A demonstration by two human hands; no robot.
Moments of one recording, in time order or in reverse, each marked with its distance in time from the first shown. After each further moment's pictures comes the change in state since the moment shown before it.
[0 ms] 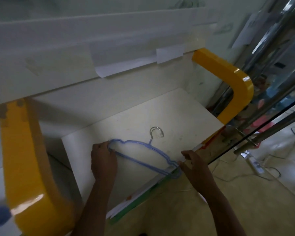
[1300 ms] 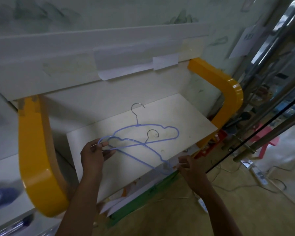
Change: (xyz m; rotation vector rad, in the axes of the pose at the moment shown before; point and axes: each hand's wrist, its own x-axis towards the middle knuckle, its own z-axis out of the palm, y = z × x) left_hand -0.038 0.036 -0.053 -1.065 0.049 -0.399; right_hand -0.015 0.023 -0.017 0.190 -0.116 0.071
